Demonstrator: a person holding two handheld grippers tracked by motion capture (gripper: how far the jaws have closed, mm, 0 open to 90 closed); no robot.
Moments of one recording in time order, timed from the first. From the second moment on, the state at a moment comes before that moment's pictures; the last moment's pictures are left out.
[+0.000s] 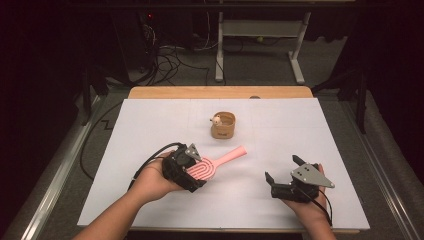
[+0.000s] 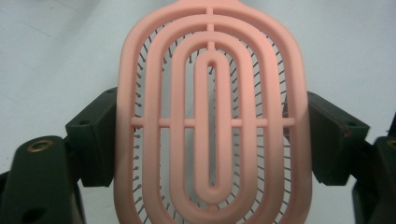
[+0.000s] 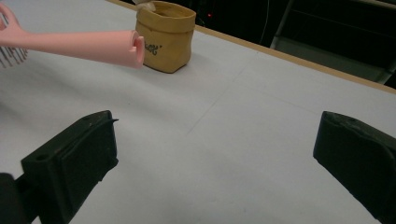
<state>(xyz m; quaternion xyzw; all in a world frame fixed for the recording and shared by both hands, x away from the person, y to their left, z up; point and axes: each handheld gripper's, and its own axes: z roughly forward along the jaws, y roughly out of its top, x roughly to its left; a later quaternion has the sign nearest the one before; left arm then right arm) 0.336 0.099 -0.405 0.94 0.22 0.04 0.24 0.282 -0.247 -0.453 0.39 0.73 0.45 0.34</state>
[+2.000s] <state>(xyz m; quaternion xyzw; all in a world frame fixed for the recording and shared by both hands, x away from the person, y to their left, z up) 0.331 0.054 -0.422 0.96 0.20 0.03 0.21 0.284 -0.192 -0.480 0.20 0.82 0.28 0.45</state>
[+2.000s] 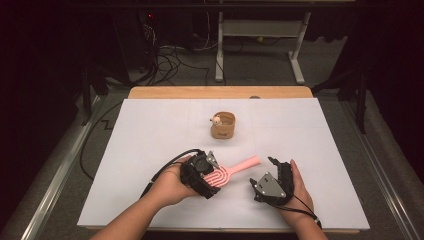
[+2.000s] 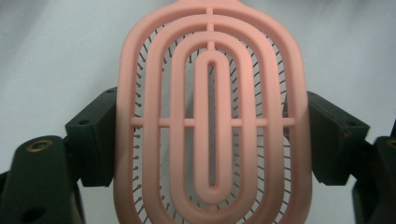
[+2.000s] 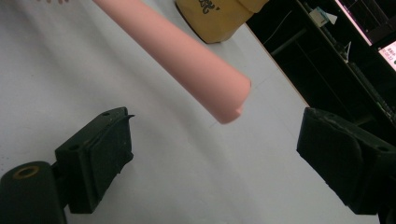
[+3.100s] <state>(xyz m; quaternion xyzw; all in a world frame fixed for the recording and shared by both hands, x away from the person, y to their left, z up) 0.331 0.036 -0.421 0.96 0.19 0.03 0.21 0.280 -0.158 -0.476 0.12 0.84 0.25 0.47</state>
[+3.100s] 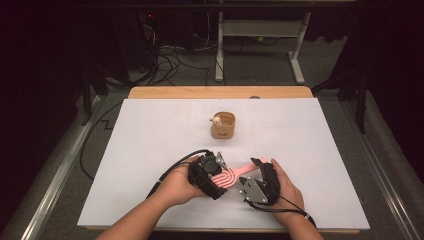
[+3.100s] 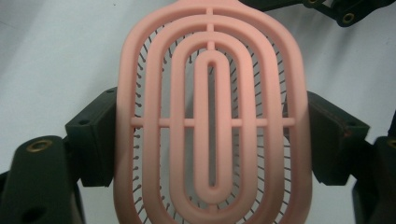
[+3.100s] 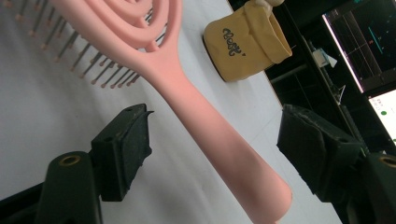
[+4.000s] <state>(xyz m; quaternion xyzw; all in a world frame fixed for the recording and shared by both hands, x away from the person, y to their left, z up) 0.330 0.026 -0.420 0.96 0.18 0.03 0.21 0.273 -0.149 -0.481 0.07 0.83 0.24 0.49</state>
